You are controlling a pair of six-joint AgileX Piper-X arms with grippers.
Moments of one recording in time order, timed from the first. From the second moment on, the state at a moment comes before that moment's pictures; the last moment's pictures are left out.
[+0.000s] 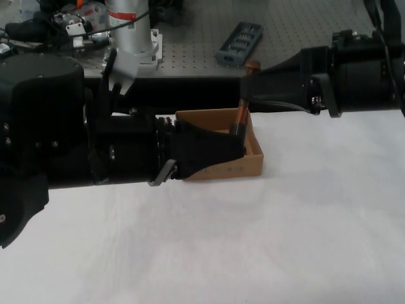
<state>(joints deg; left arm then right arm) -29.7 74.2 -41.9 -22.6 45.5 -33.0 31.9 72.1 -55.9 12.4 -41.4 25.8</state>
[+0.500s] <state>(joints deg) -29.7 74.2 -41.9 -22.7 46.0 -31.7 31.9 72.1 -55.9 13.4 -42.4 23.4</state>
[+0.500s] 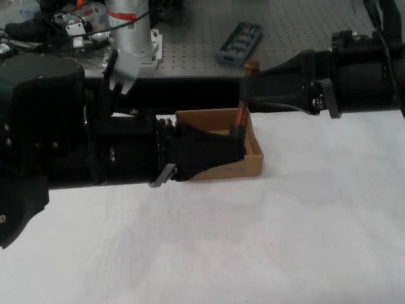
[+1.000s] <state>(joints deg) -29.7 74.2 -41.7 -21.2 46.7 -28.3 31.9 72.1 -56.1 19.0 -43.5 17.2</state>
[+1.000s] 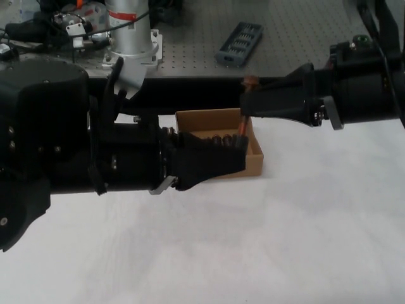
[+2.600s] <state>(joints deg) -29.8 75.6 -41.4 -25.0 50.2 -27.5 31.7 73.5 -56.7 25.2 -47.9 13.6</state>
